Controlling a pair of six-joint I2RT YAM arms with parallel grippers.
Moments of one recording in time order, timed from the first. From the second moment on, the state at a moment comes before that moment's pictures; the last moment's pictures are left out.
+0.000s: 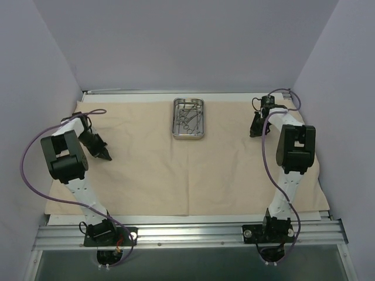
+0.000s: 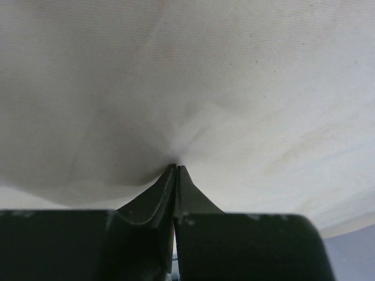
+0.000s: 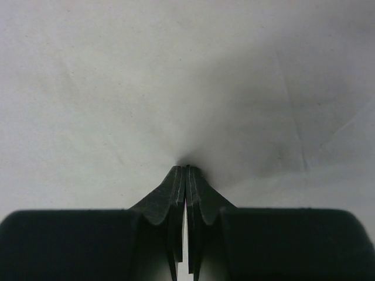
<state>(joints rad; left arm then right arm) 0.30 2.07 1.47 -0.98 0.25 -0.36 -0.07 2.10 1.52 -0.58 -0.05 0.34</state>
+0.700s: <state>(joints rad) 0.46 1.88 1.21 -0.95 0.19 -0.34 0.07 1.84 1.13 -0.62 -0.20 0.42</state>
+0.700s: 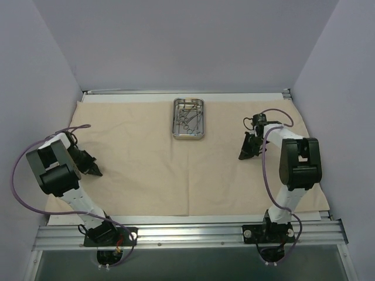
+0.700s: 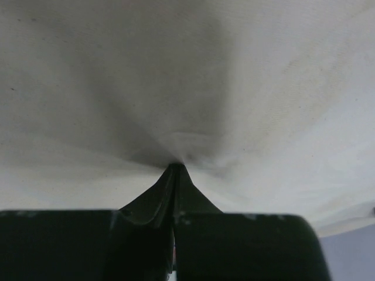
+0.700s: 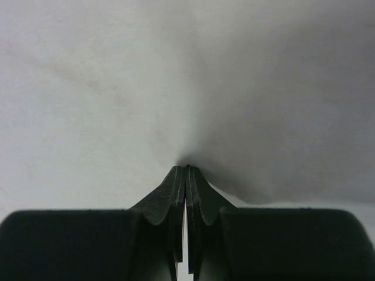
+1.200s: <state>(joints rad) 0.56 1.86 1.20 -0.94 0.27 -0.36 -0.11 1.61 1.06 -0.77 0.02 0.43</state>
